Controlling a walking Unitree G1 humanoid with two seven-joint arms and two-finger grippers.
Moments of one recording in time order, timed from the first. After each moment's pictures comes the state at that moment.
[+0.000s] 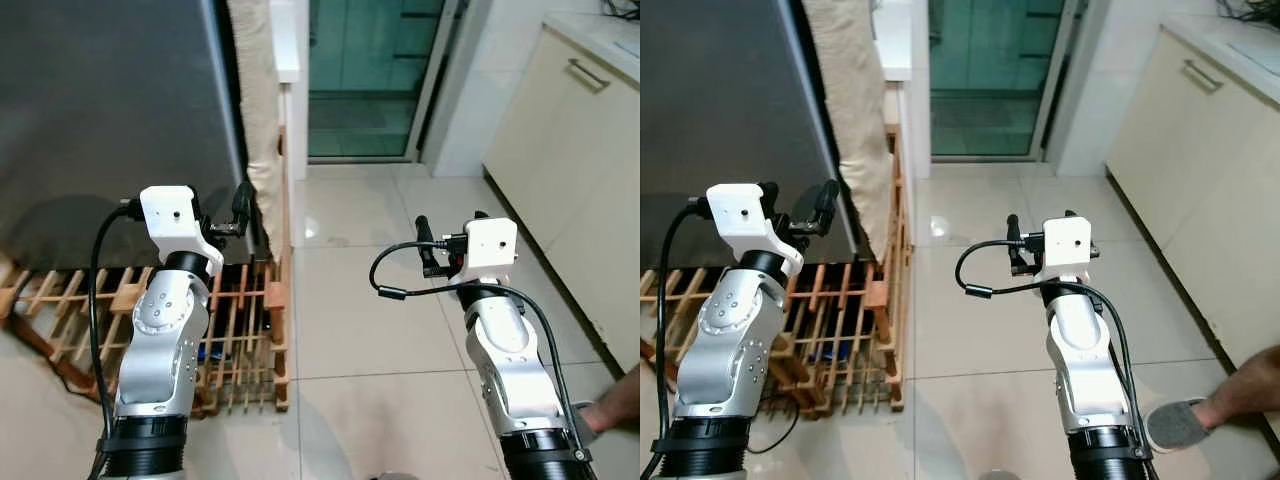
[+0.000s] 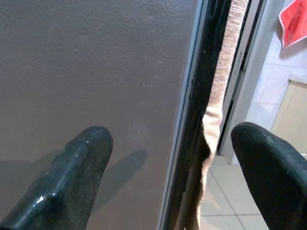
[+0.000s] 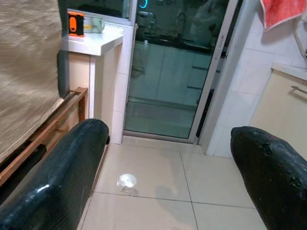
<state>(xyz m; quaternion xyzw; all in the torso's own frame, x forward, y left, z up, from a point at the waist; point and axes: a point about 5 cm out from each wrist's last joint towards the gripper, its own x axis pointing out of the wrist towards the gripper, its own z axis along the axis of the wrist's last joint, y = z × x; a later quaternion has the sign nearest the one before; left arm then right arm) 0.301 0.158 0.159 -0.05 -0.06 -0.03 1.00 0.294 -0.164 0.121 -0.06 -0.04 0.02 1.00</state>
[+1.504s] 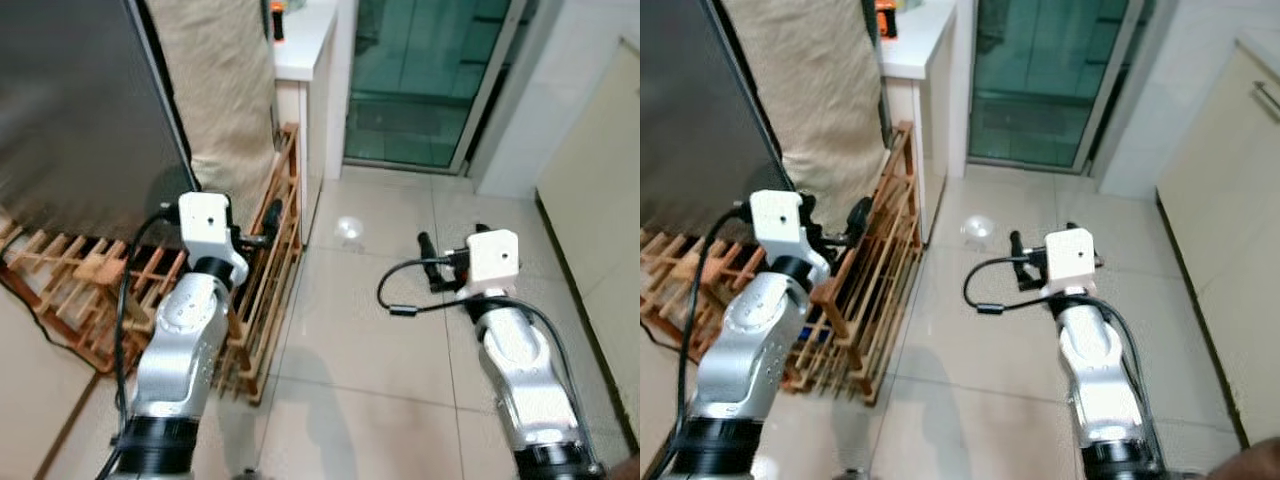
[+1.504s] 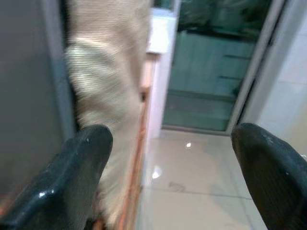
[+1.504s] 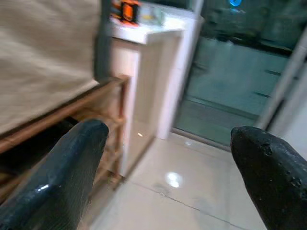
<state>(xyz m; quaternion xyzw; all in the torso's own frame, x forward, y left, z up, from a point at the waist) 0.294 0.155 0.137 -0.04 -0.01 -0.07 1.00 0.285 -0.146 0.111 -0.06 -0.02 0.09 0.99</state>
